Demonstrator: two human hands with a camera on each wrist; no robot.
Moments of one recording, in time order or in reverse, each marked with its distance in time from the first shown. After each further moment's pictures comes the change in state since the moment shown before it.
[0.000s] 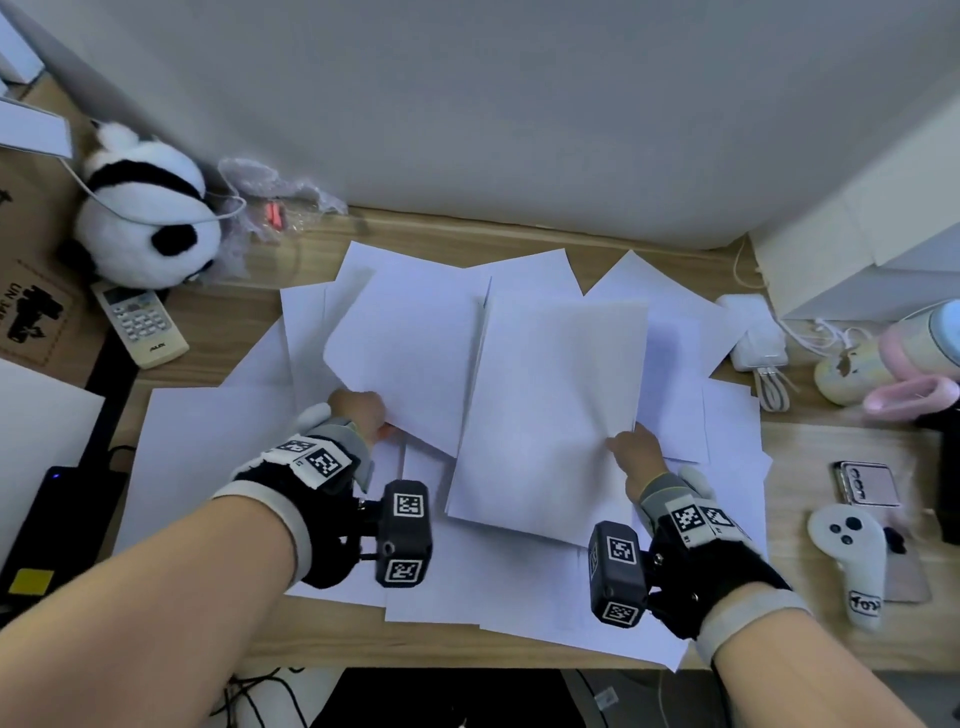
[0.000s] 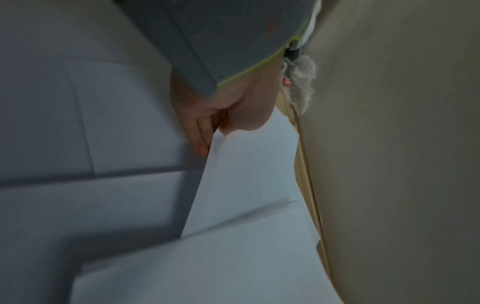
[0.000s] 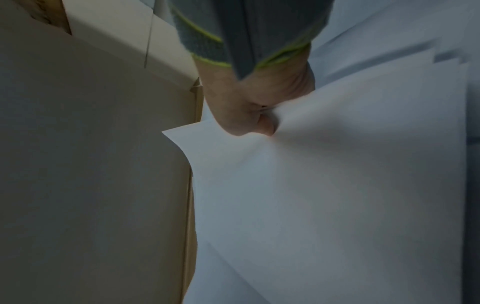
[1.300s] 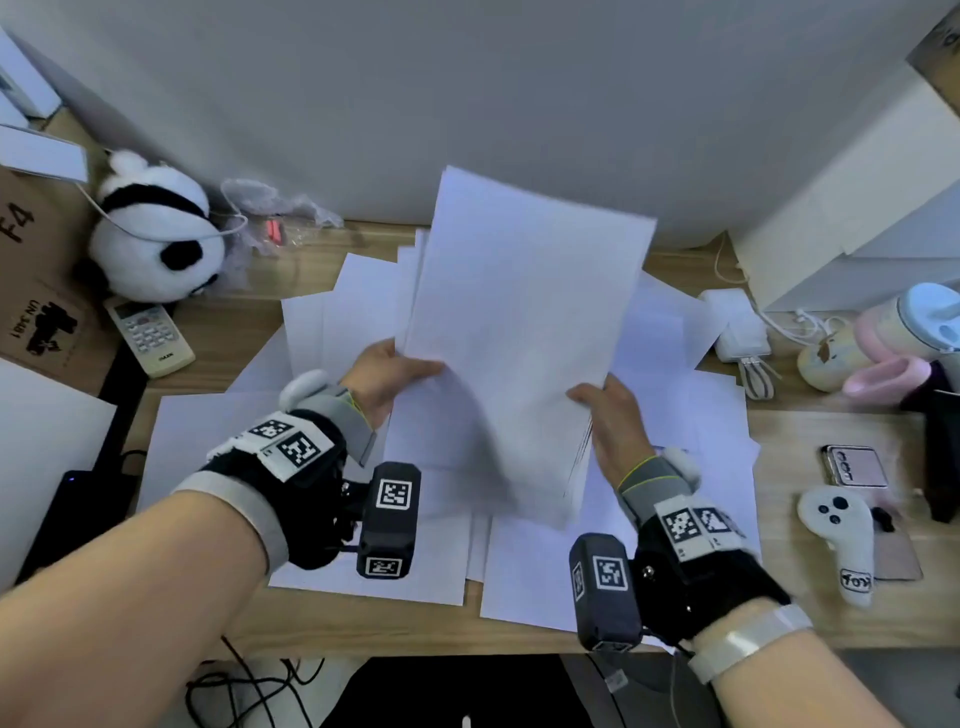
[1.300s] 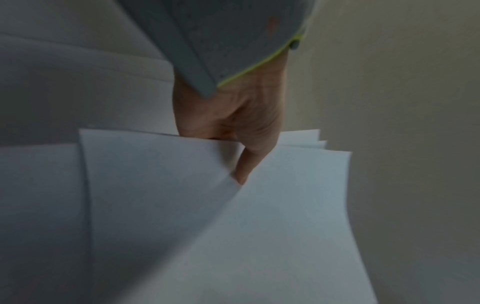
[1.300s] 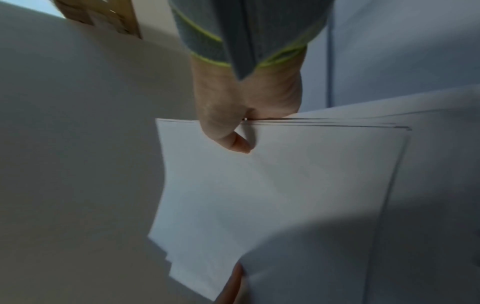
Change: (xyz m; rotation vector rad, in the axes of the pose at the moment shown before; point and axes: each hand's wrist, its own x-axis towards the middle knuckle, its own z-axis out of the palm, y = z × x) left_hand -0.055 0.032 0.011 0.006 -0.380 0.369; right_hand -0.078 -0.039 0.003 0.410 -0.191 -0.327
